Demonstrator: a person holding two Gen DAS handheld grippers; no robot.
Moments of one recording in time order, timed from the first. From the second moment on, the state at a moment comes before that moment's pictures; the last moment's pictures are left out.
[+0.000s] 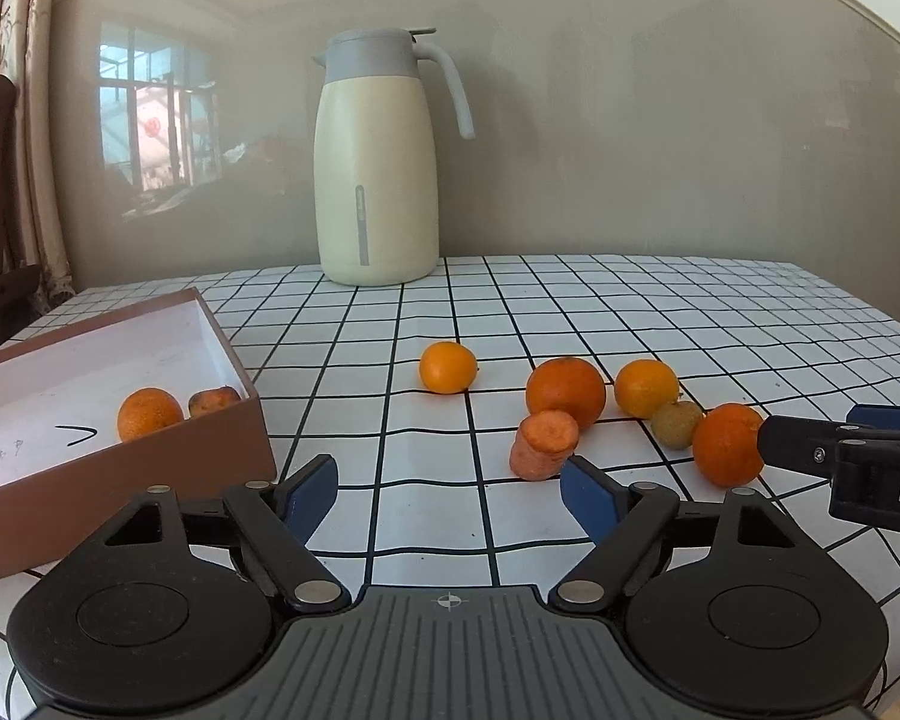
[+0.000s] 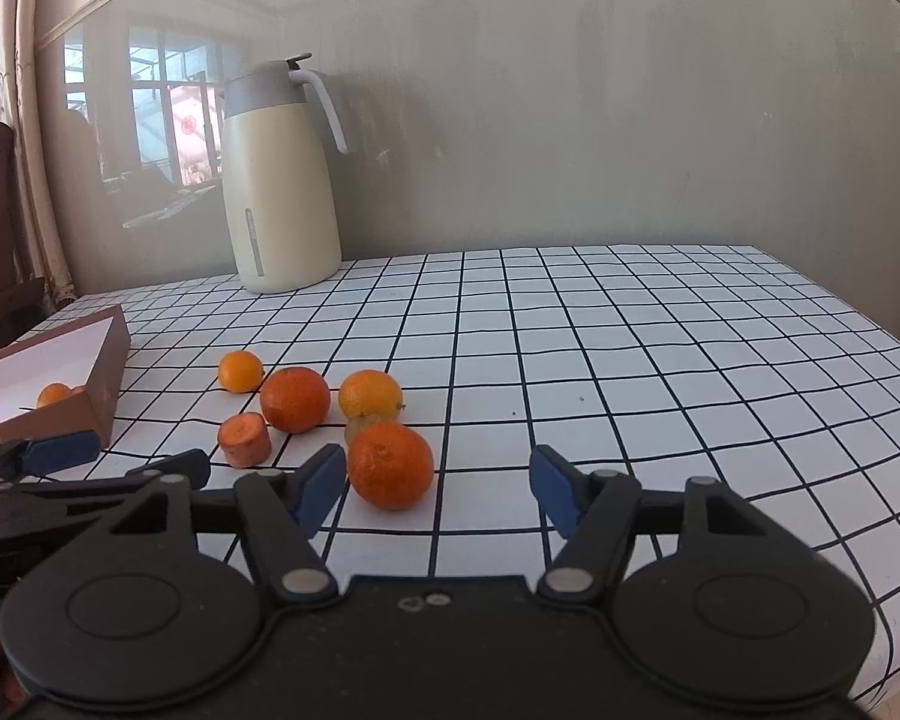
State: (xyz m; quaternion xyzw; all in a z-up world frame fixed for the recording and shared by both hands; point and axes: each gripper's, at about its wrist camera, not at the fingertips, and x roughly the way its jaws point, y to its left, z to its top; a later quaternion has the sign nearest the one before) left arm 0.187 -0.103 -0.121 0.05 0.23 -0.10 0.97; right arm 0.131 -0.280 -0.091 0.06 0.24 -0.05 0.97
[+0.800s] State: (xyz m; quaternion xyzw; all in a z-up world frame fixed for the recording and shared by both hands) left arm 0.215 -0.127 -0.129 0.05 0.25 -0.13 0.96; right arm 0.157 -0.278 -0.102 0.09 0.26 -0.05 0.96
